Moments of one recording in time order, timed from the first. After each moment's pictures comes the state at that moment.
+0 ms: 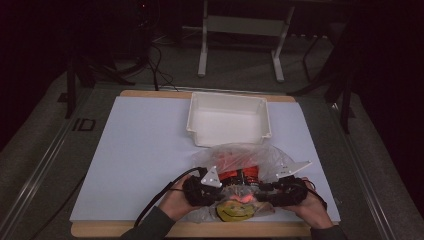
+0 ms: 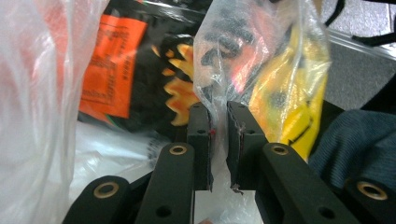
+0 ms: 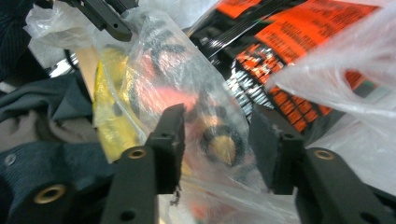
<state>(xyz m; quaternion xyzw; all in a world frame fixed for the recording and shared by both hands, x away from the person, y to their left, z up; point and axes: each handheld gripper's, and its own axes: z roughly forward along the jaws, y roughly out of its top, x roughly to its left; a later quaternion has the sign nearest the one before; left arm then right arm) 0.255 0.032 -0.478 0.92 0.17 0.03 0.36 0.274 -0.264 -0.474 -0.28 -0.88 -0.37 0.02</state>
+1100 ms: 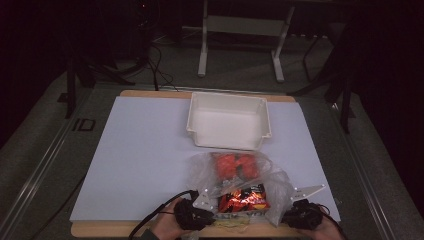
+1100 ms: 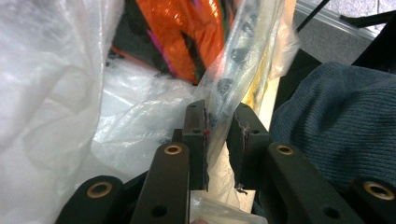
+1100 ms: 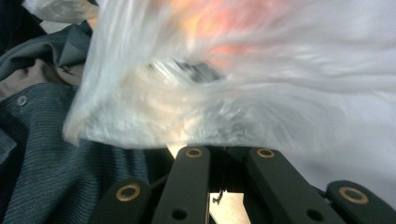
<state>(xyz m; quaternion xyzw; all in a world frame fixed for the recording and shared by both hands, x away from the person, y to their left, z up) 0.219 0.048 -0.523 0.92 0.20 -0.01 0.33 0.229 -0.311 -0.517 -0.34 -0.88 -0.34 0.06</state>
